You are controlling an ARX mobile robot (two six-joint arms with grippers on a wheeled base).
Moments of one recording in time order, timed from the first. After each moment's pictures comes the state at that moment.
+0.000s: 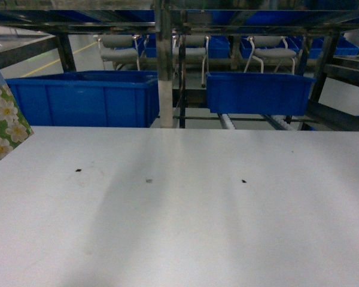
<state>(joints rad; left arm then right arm) -0.25 0.90 0.27 0.78 -0.24 0.09 0.12 0.57 0.24 0.41 0.23 0.00</state>
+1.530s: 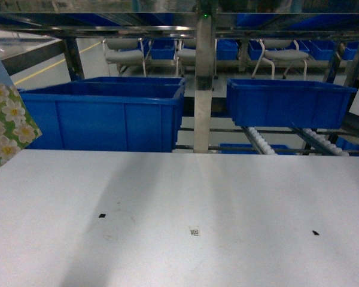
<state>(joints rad) -0.25 0.90 0.27 0.78 -0.24 0.09 0.12 0.57 0.24 0.41 0.23 0.00</state>
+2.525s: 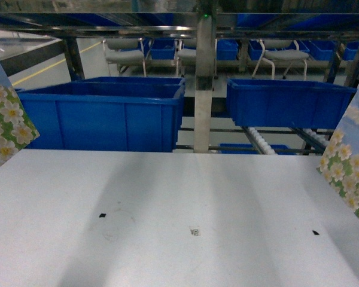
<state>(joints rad) -0.25 0.90 0.27 0.78 -0.24 0.09 0.11 1.56 0.32 1.18 0.02 0.04</state>
